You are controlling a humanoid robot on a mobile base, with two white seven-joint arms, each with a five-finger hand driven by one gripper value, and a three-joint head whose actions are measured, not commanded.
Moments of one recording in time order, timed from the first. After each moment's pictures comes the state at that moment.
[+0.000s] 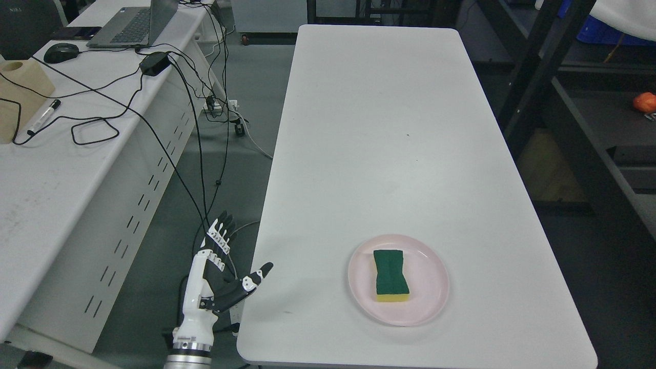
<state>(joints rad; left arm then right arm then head) 0.12 0.00 -0.12 -1.77 0.10 -0.23 0.07 -0.08 0.00 -0.21 0.00 -0.12 0.00 -0.07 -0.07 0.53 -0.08</state>
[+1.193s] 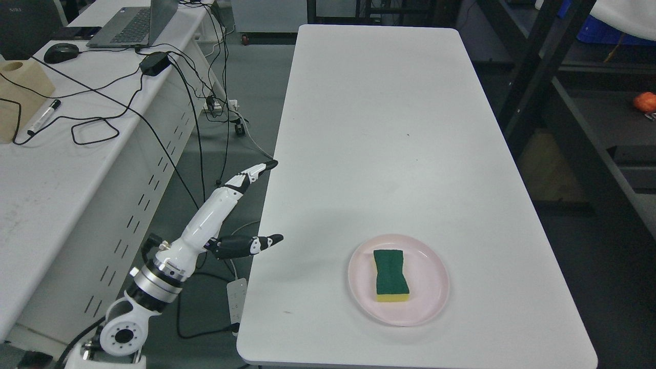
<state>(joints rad) -0.27 0.18 0.00 -1.66 -0.43 -0.56 -0.39 -0.08 0.00 -0.21 0.00 -0.12 0.00 -0.07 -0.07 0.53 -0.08</state>
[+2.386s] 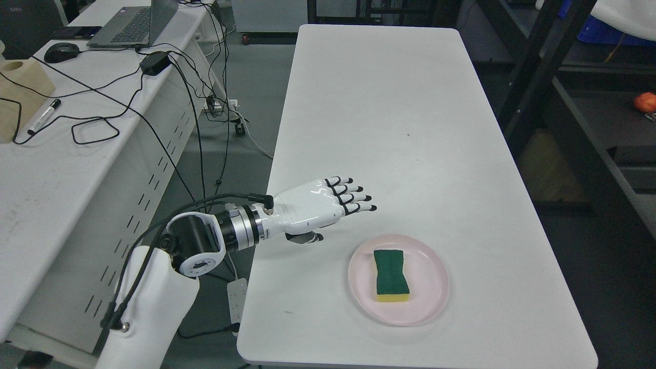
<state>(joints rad) -0.61 0.12 -0.29 -1.46 -1.04 -0.79 -0.50 -0.08 0.00 -0.21 0.00 -0.12 0.00 -0.07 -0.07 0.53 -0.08</state>
